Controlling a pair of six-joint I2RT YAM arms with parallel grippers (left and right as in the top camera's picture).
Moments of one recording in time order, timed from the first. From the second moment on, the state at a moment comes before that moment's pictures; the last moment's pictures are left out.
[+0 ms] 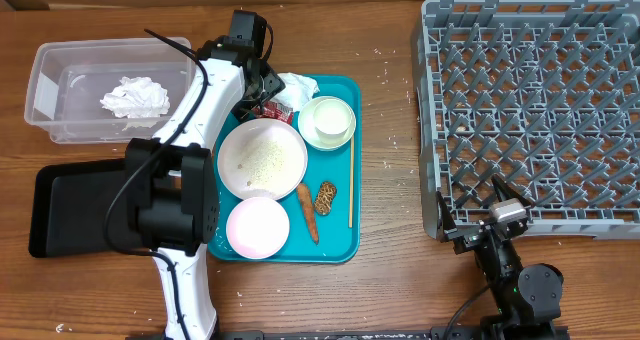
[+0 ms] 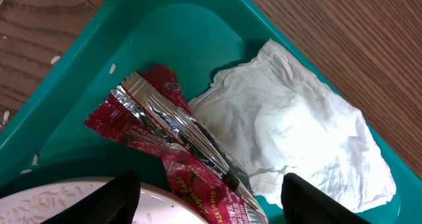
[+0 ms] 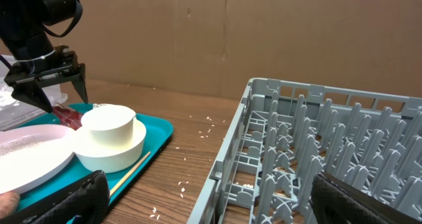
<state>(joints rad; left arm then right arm) -0.19 2.17 1.77 -0.86 -0.05 -0.88 0.12 0.01 0.02 -0.02 -0.15 -0.05</state>
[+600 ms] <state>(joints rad) -0.20 2.17 1.77 -0.83 -0.05 -0.98 0.12 0.01 0.02 -0.02 -0.15 -0.05</state>
